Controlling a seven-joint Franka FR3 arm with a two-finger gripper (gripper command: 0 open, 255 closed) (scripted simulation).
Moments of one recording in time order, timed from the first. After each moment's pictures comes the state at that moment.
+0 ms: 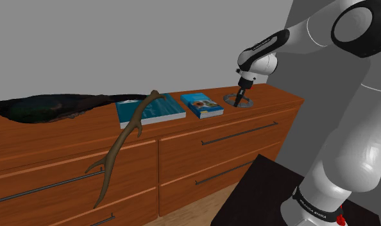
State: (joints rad) arm -0.04 0.03 -0.57 -2.18 0.21 2.27 -1.03
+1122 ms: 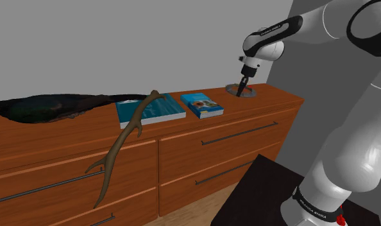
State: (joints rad) arm -0.04 -0.05 -0.56 -2.08 0.13 2.11 -0.96
